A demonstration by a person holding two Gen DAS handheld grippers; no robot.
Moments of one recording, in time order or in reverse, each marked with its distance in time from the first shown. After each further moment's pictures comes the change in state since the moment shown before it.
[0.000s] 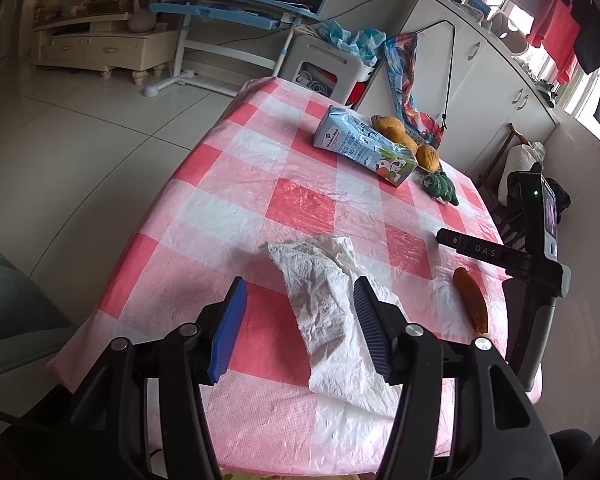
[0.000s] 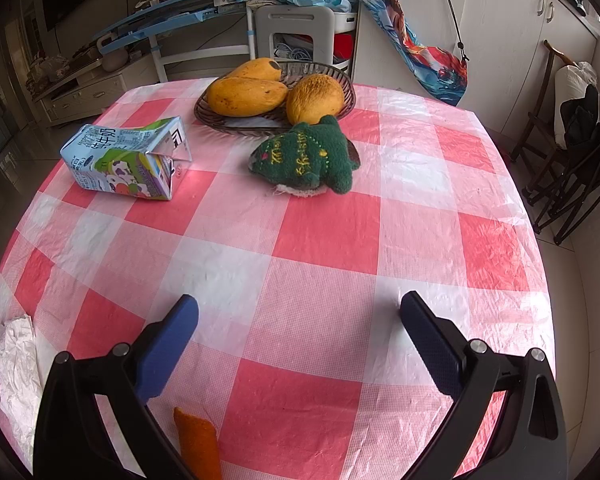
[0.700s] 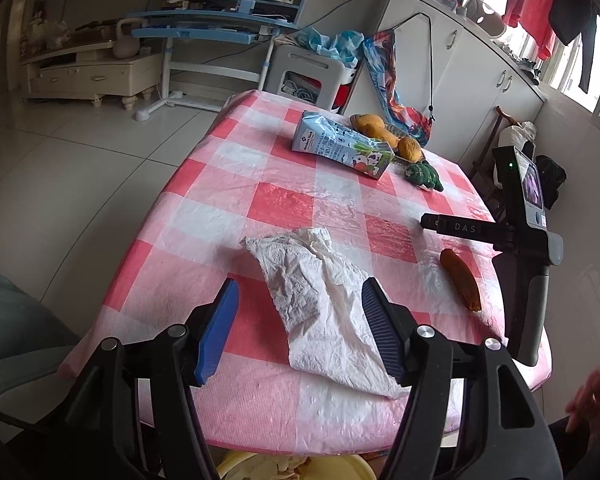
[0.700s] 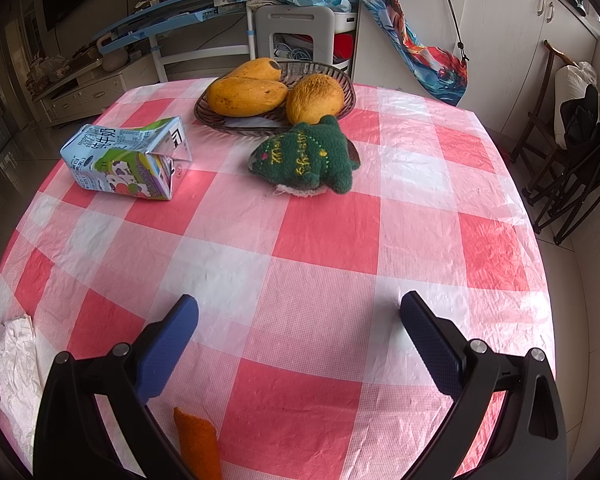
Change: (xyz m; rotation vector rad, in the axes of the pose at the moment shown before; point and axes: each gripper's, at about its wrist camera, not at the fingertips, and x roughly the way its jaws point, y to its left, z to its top) left arm -0.020 -0.019 -0.013 0.101 -0.035 0.016; right arm 0.001 0.000 0.000 0.000 0.000 0.000
